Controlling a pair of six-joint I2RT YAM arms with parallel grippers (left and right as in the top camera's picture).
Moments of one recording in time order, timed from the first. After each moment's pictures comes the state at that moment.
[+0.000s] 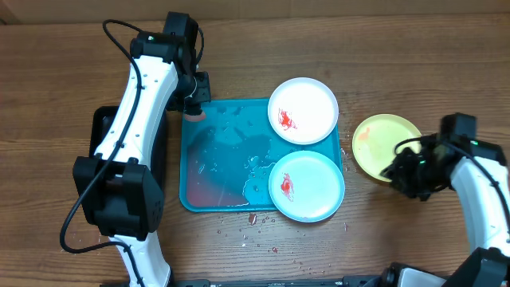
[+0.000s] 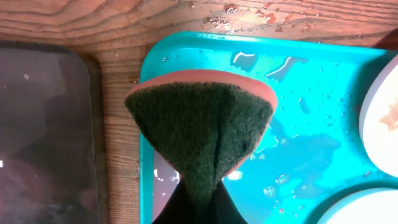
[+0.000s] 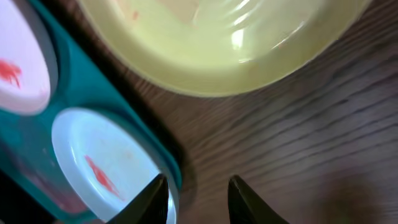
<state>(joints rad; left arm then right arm) -0.17 2.01 1.88 -1.29 0.01 -0.30 -0.24 1.41 0.93 -1.05 -0.38 0.39</state>
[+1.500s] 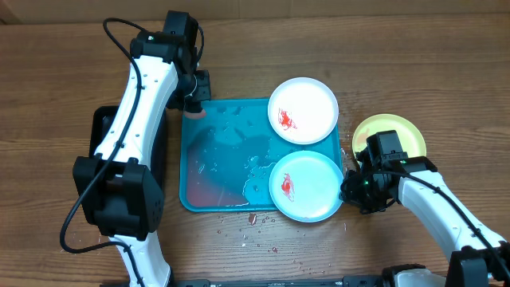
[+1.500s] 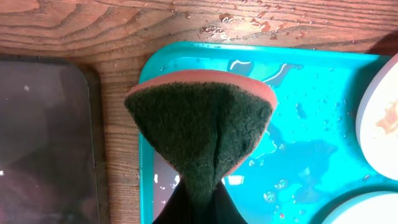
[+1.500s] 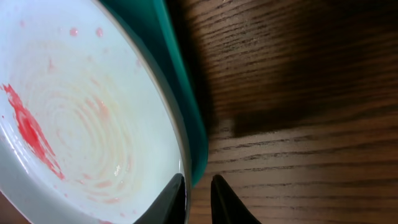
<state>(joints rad) -0.17 2.01 1.88 -1.26 0.01 -0.28 0.13 1.41 0.70 -0.78 -0.32 0.41</state>
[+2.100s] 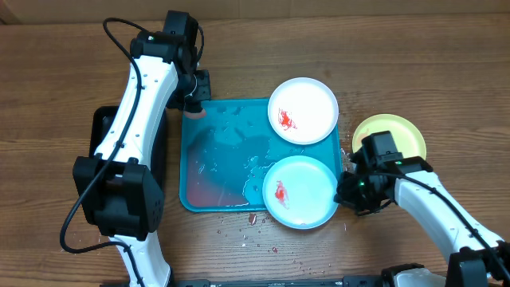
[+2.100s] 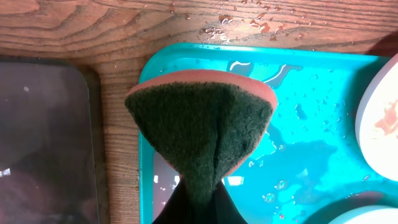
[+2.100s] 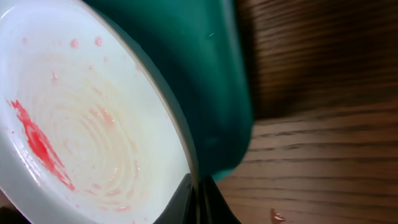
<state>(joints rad) -0.17 2.01 1.88 -1.26 0.01 -0.28 0.19 1.41 0.70 -0.78 -0.38 0.43</state>
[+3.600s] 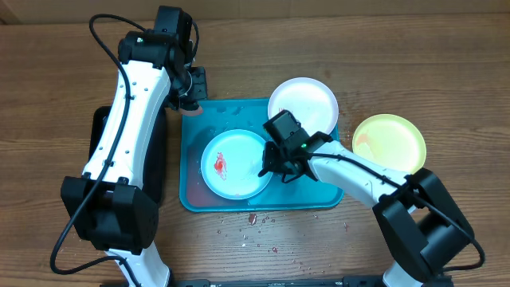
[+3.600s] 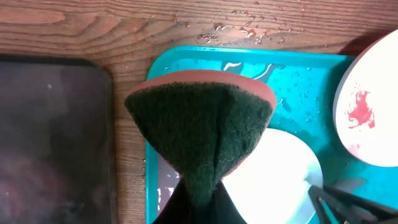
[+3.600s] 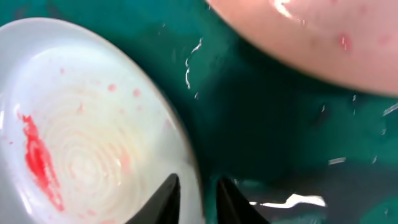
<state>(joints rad) -0.17 1.92 1.88 -1.29 0.01 -0.28 0.64 1.83 1.08 -0.44 -0.08 0.75</state>
